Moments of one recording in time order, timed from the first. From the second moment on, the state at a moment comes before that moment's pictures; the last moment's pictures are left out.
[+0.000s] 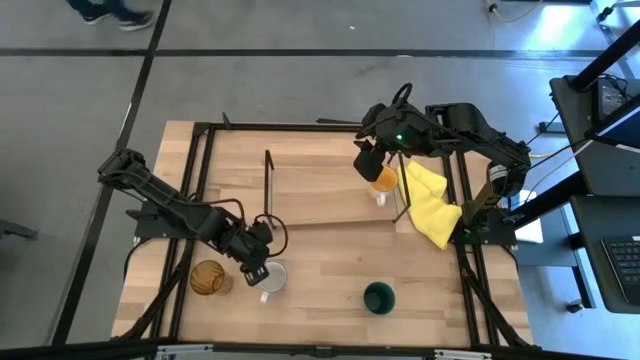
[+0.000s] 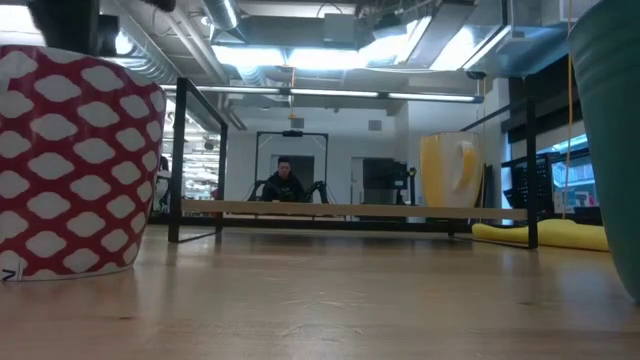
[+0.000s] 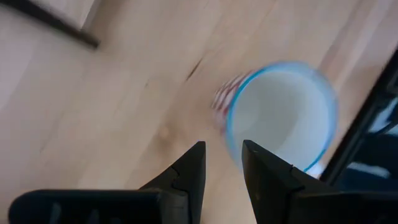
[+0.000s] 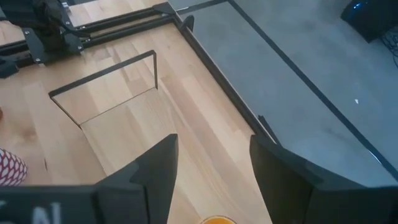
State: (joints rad) left arm -0.48 1.41 1.13 -0.97 -0.07 -1.05; right arm -0.02 1.74 2.36 -1.43 0.47 0.30
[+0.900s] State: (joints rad) left arm -0.50 1.52 1.13 -0.91 -0.07 -1.11; right arm -0.04 1.74 2.36 -1.44 0.45 0.31
